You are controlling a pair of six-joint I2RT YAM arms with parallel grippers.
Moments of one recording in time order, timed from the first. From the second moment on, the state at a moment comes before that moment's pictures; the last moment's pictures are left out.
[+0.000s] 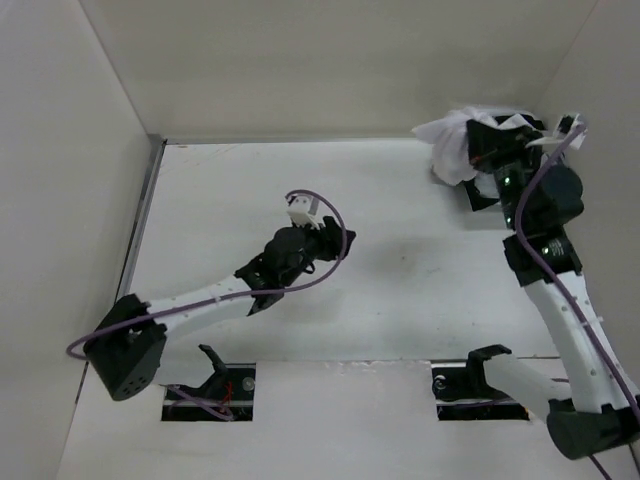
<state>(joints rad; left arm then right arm) -0.86 1.32 0.66 0.47 -0.19 -0.57 0.18 1.01 1.20 0.08 0.12 0.60</state>
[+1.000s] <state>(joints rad) -0.68 1.21 0.49 -0.05 -0.18 -0.74 0.83 1.23 0.53 -0.08 0.11 0.77</state>
